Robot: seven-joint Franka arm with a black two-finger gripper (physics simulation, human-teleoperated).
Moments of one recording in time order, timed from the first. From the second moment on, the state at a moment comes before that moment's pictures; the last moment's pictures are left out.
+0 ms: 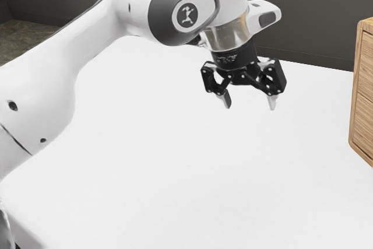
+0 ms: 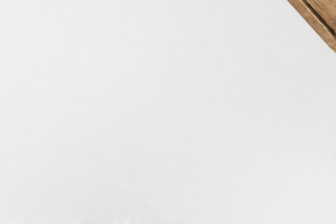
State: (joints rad) arm -0.25 0.37 -0.01 -1.02 -0.04 1.55 -0.48
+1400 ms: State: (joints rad) arm -0.43 0.78 -0.05 -0.53 -0.06 1.82 -1.42
